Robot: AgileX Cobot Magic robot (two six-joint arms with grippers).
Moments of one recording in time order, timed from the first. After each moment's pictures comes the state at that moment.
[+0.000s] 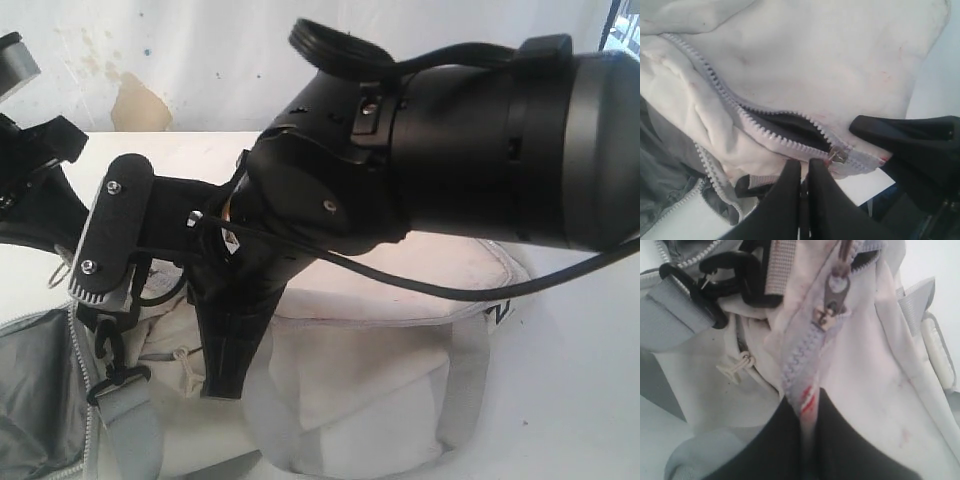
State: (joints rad) left arm -0.13 1.37 -1.13 -0.61 1.25 0.21; right arm 1.02 1.66 -1.28 -0.17 0.68 -0.50
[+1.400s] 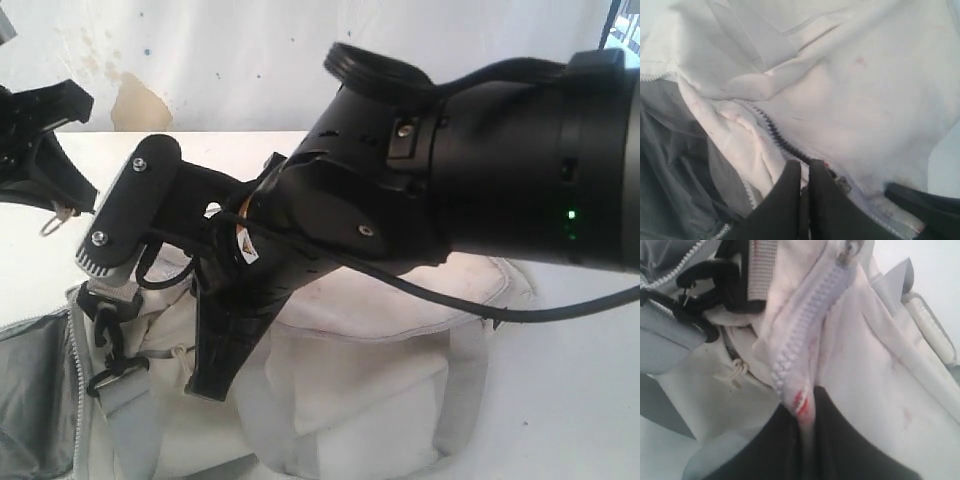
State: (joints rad) left arm -0.15 1.37 -1.20 -0.46 1.12 0.03; right arm 1.03 1.62 -1.20 -0.22 0.61 -0.27
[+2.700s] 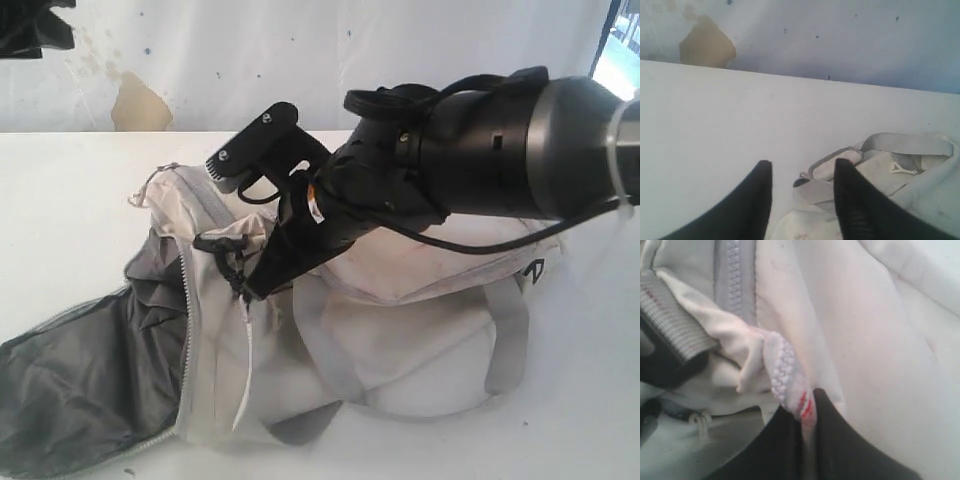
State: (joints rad) left arm -0.12 1.46 -1.29 -0.42 0.52 0.13; right arm 0.82 1.74 -1.22 -0.45 0.49 0.19
